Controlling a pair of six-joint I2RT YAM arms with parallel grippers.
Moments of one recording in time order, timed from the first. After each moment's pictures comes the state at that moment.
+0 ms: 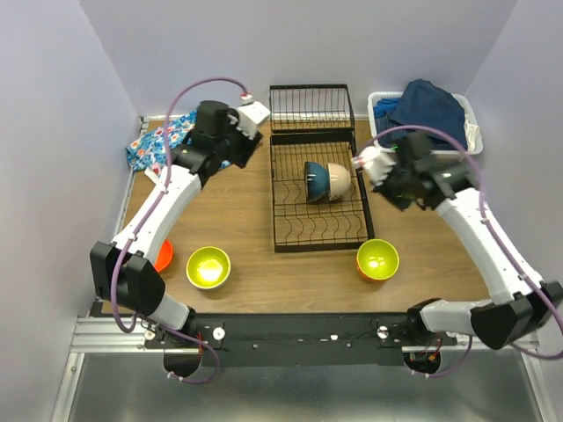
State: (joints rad) left arm -0.40 1.52 1.48 -0.49 0.19 0.38; right arm 0.28 1.25 1.41 -1.12 0.03 -0.62
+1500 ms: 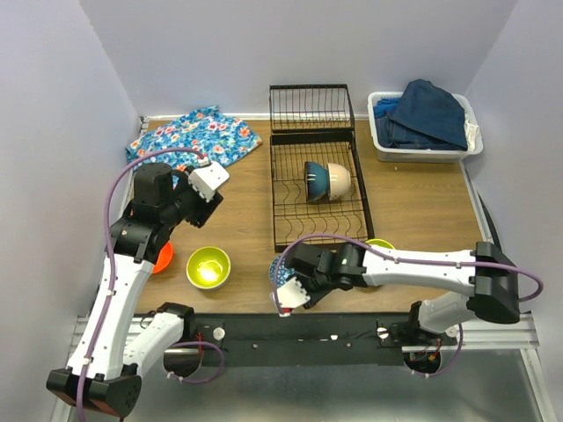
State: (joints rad) left arm -0.20 0.88 1.09 -0.73 0.29 0.53; right arm 1.27 1.44 0.98 -0.73 0.02 -0.97
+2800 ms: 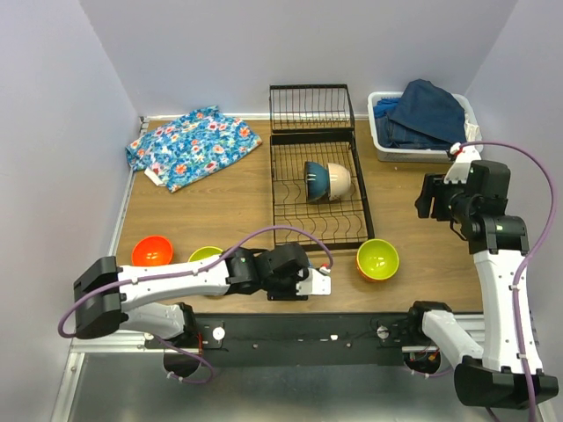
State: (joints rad) left arm -1.25 1.23 0.85 -0.58 0.01 0.40; right arm -0.07 0.90 1.15 -0.89 -0.11 -0.05
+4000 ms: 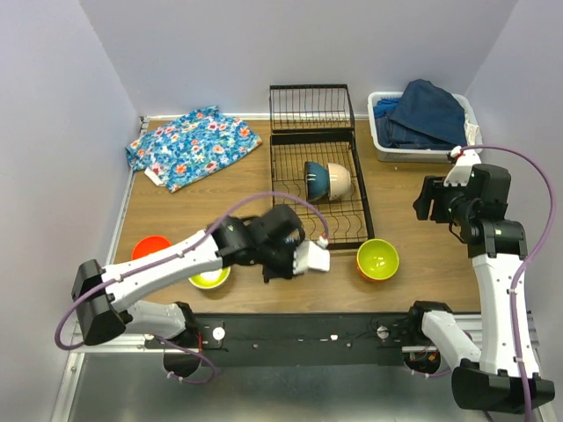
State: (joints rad) left arm -1.14 1.28 1.06 -0.83 0.33 0.46; right arm -0.10 0.86 1.10 -0.86 -0.15 -0.04
